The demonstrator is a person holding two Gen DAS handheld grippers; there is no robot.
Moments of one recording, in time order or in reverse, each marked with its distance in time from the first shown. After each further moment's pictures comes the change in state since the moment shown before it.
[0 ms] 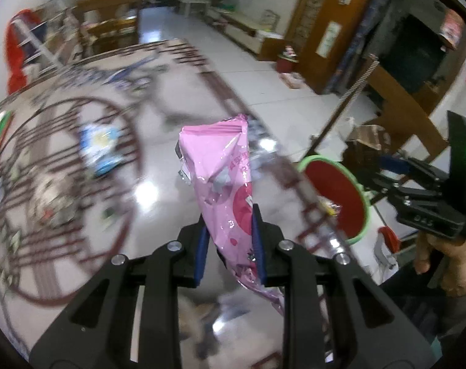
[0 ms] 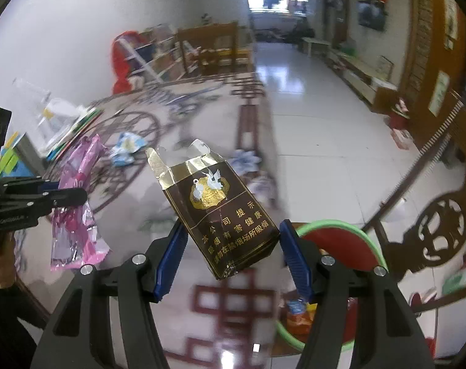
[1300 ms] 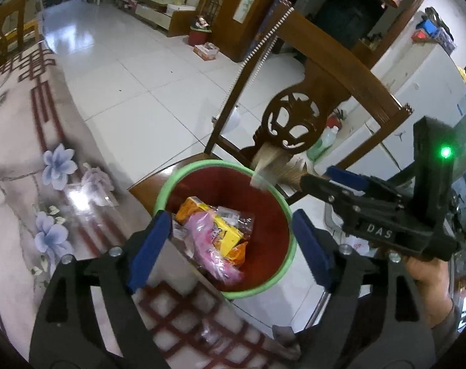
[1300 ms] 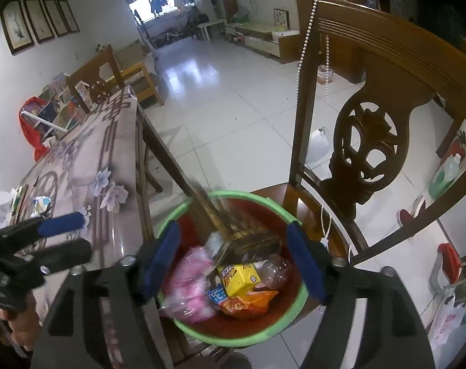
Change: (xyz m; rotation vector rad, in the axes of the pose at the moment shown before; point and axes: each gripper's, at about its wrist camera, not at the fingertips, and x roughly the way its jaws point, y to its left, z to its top) left arm 0.129 -0.159 0.058 0.177 0.132 -0.307; right arm -0.011 -0.168 -0.048 0.427 0.027 -0.203
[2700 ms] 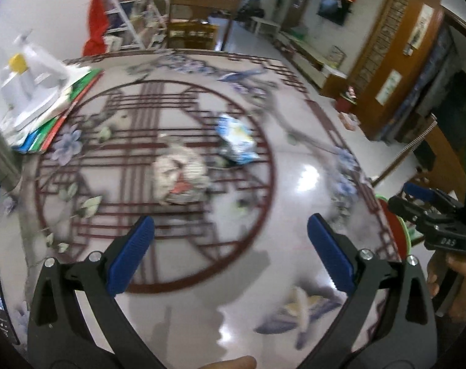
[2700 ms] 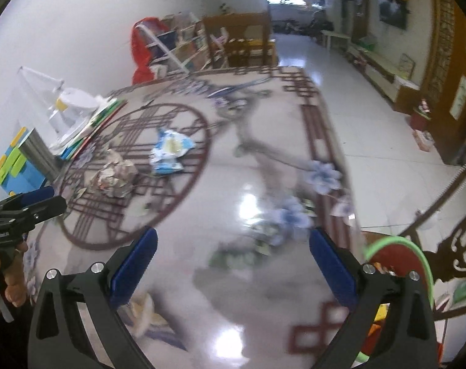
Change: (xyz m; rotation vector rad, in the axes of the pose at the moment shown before) left arm -0.248 0.222 -0.182 -0.447 -0.263 0.504; right arm 0.013 0.315 -0.044 -0.489 0.053 0.273
